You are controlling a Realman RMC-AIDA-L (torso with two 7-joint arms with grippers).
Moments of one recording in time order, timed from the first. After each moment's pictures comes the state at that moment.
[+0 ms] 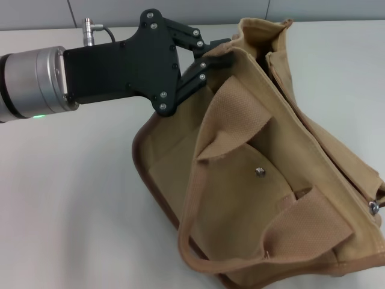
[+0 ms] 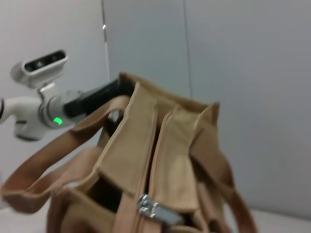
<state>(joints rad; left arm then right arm) -0.60 -2.07 1.03 0.69 1.43 1.76 -0.79 -0.01 2.06 -0.42 -0.65 -1.81 -1.99 0.86</state>
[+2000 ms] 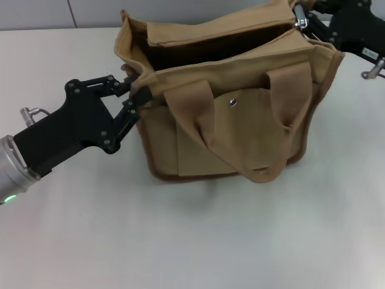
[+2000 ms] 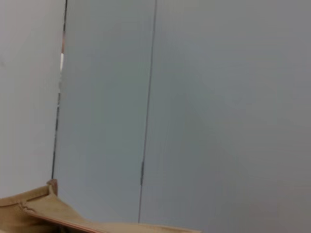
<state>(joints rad) -0.39 -2.07 0.99 0.35 1.26 1.67 -0.61 0.58 2.09 -0.56 -0.57 -1.65 -1.38 0.98</state>
